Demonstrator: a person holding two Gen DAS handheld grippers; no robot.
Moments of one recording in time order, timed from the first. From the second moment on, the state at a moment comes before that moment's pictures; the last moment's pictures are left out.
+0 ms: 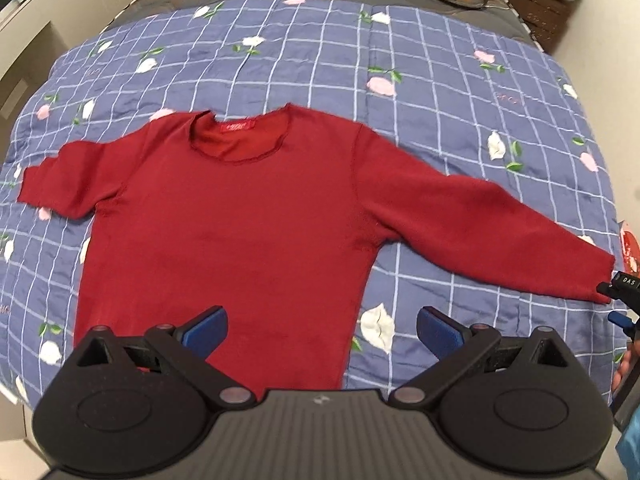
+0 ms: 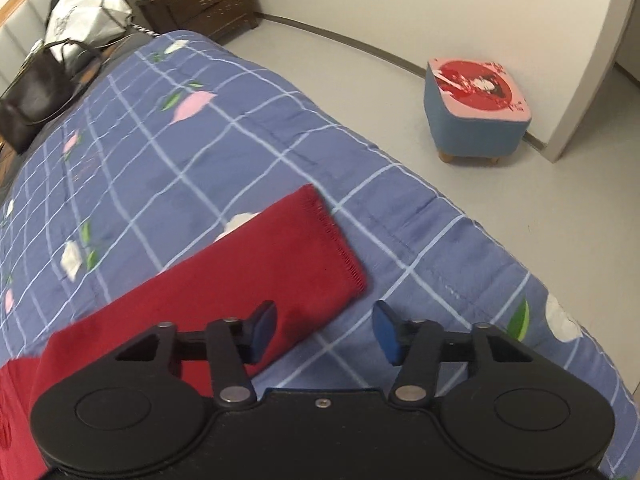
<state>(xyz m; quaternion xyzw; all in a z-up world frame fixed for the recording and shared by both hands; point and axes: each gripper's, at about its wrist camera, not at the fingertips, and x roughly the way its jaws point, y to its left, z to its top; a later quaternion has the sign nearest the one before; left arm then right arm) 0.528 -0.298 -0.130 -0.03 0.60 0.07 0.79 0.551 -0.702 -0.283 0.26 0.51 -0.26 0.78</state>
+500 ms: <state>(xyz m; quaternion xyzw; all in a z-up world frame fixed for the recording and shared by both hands) 0.528 -0.296 -0.122 -0.04 0.60 0.08 0.80 0.556 -0.682 -0.250 0.23 0.46 -0.22 0.83</state>
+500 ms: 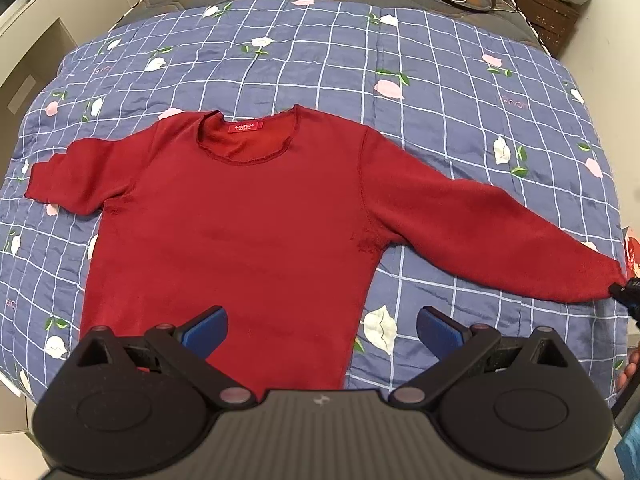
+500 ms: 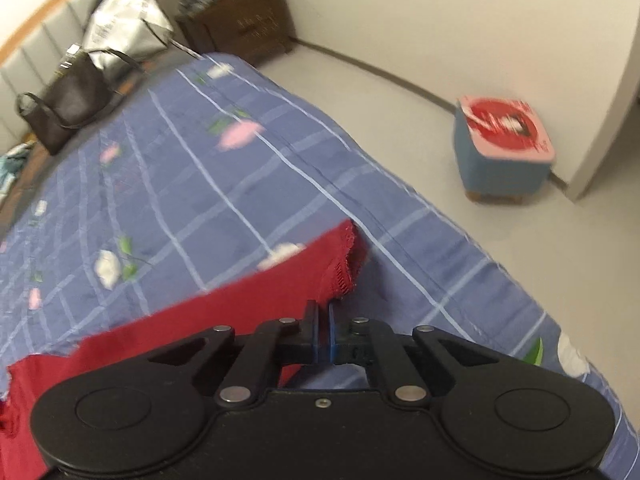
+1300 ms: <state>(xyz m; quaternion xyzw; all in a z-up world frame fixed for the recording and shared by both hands) 0.488 -0.091 -0.104 -0.14 0.56 0.11 0.81 0.605 -0.392 -0.094 0.10 0.34 0.01 0.93</state>
